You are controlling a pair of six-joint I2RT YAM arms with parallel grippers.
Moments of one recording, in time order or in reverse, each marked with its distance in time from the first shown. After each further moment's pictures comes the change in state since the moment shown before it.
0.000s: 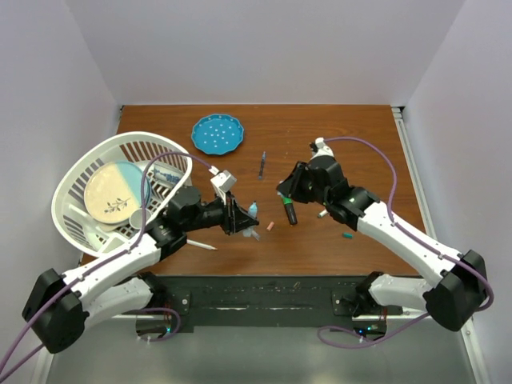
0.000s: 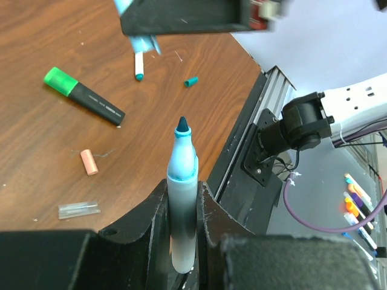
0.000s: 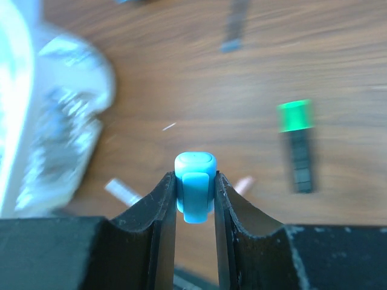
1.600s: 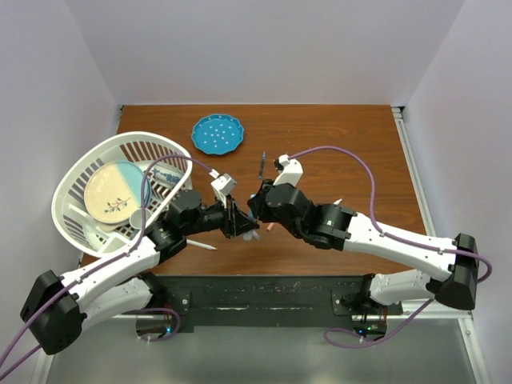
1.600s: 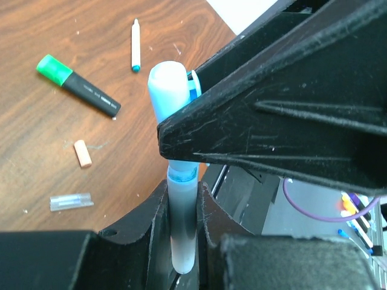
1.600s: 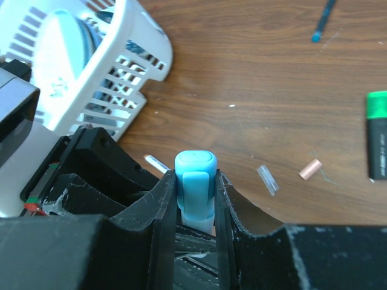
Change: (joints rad) left arm -0.031 -0.010 -0.019 0.004 -0.039 -0.021; right arm 0.507 0.062 0.163 -0.071 0.433 0.070
